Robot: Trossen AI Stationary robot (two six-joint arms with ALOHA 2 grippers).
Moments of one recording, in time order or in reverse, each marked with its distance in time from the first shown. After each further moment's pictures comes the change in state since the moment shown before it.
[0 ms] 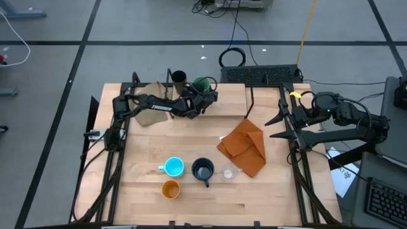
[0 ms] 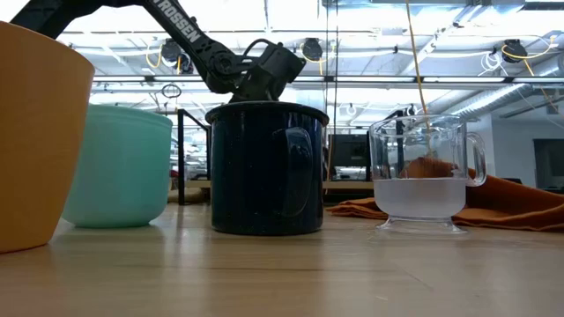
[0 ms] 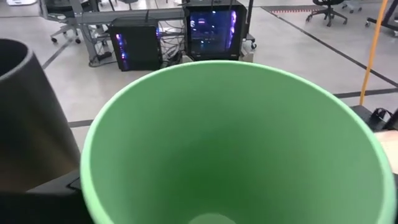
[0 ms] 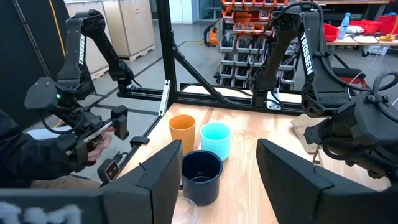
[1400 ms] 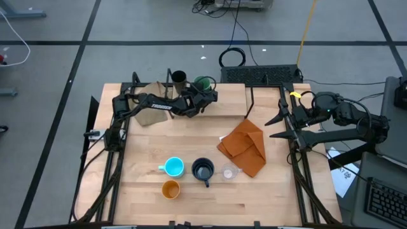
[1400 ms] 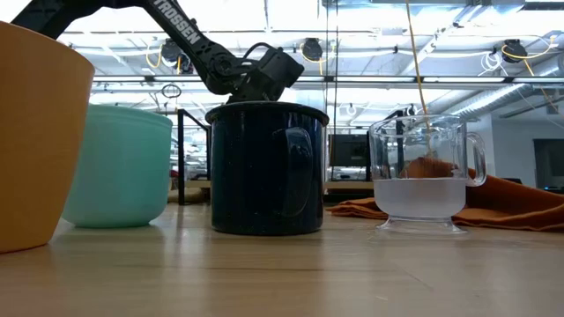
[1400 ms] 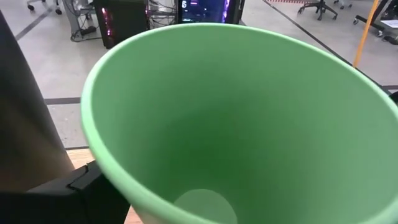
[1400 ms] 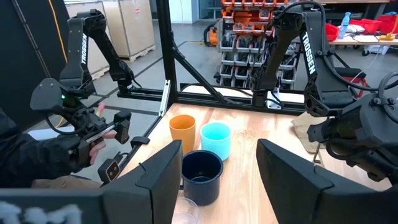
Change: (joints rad) left arm 0.018 0.000 0.000 -0.047 0.089 -0.115; right arm 0.000 0.000 0.000 0.000 0.000 0.004
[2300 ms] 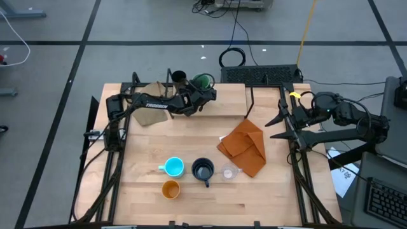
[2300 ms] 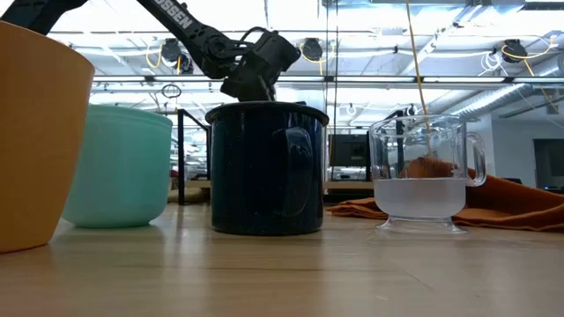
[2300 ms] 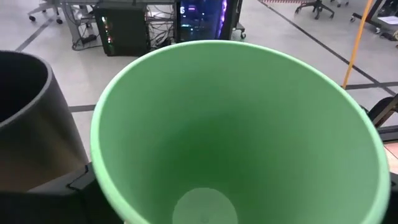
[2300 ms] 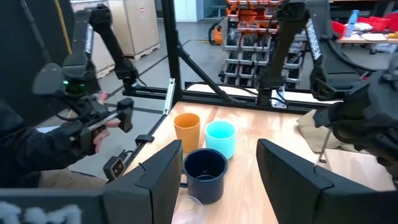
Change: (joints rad) left arm -0.007 -0.081 0.000 -0.070 -0.004 0.041; right arm 0.000 0.000 0.000 -0.006 -0.025 -0.003
